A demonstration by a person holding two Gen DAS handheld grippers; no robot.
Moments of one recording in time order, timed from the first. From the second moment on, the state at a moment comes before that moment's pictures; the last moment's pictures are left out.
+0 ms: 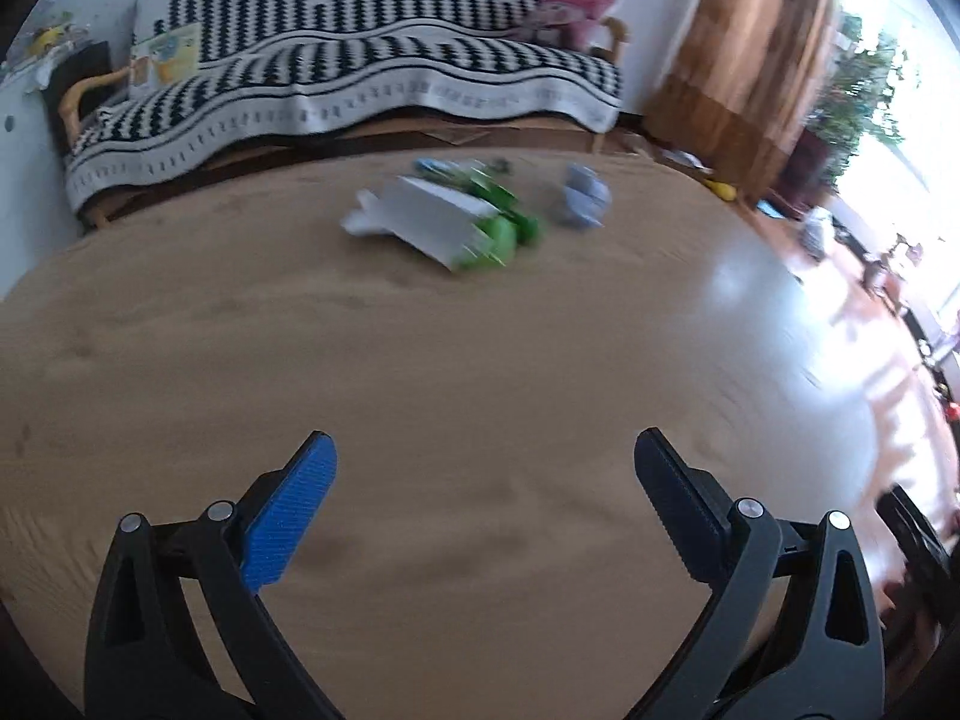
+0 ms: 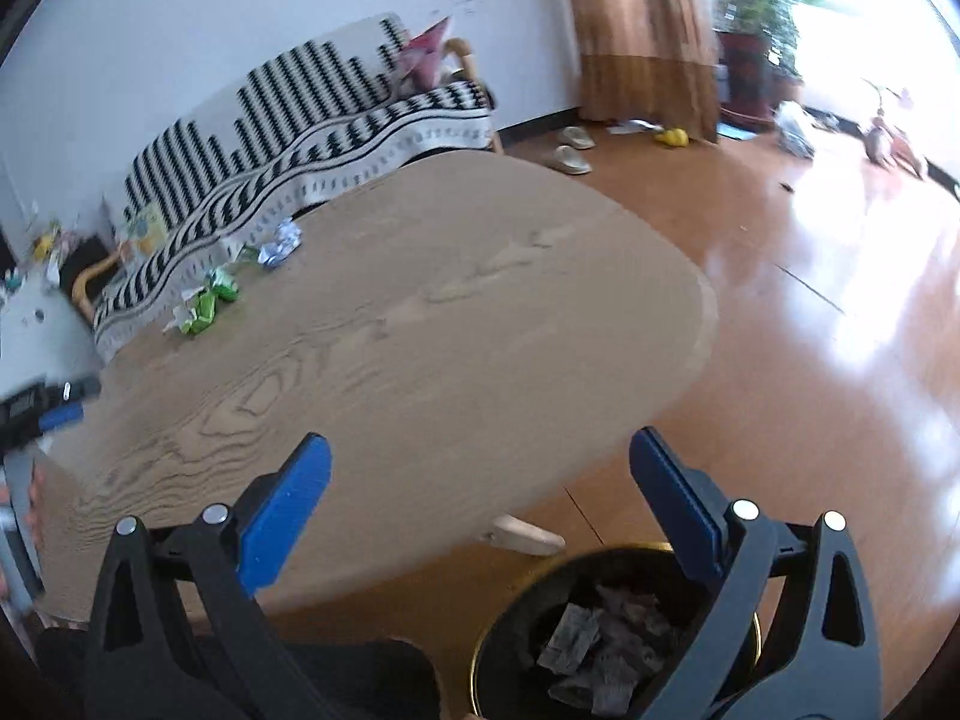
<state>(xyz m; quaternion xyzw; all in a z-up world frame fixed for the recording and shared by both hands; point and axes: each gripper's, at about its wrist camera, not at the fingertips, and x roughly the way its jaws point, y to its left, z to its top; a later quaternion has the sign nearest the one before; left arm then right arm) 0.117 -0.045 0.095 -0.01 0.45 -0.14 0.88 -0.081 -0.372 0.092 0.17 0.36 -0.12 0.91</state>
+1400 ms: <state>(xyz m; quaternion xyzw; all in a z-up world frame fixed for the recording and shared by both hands) 0.302 -0.085 0.035 0.08 0.48 -0.07 0.87 0.248 -0.289 0.105 0.07 0.41 -0.02 0.91</state>
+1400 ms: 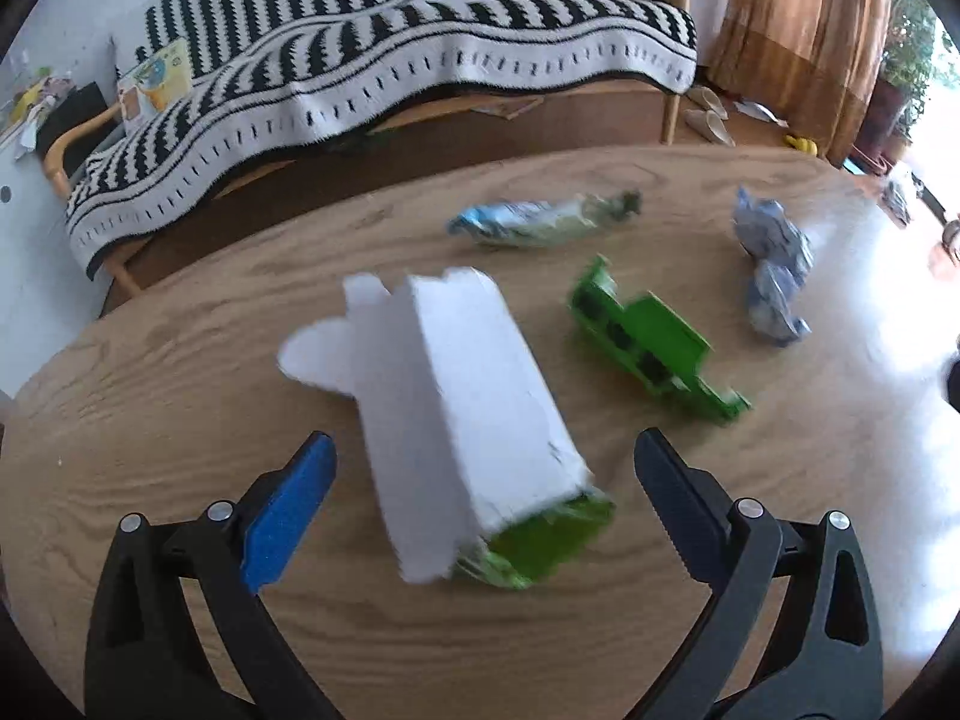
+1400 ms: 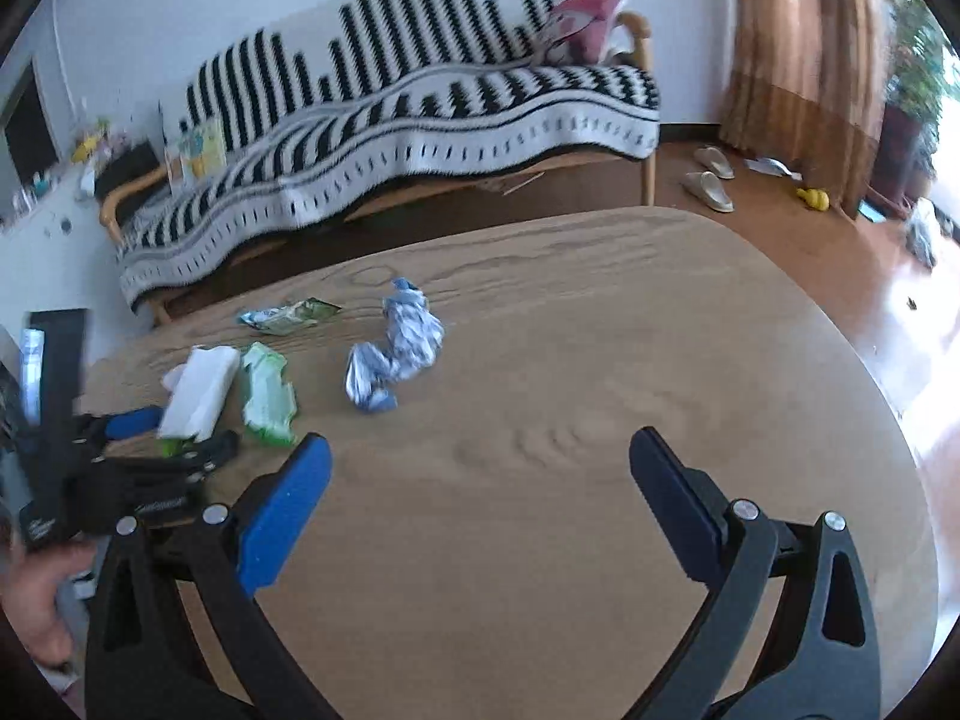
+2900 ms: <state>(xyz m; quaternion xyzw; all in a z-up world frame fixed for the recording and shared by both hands) 0.200 -0.080 0.099 0.03 0.42 -0.21 0.88 0.196 -0.262 0.128 0.05 0.40 0.00 0.91</state>
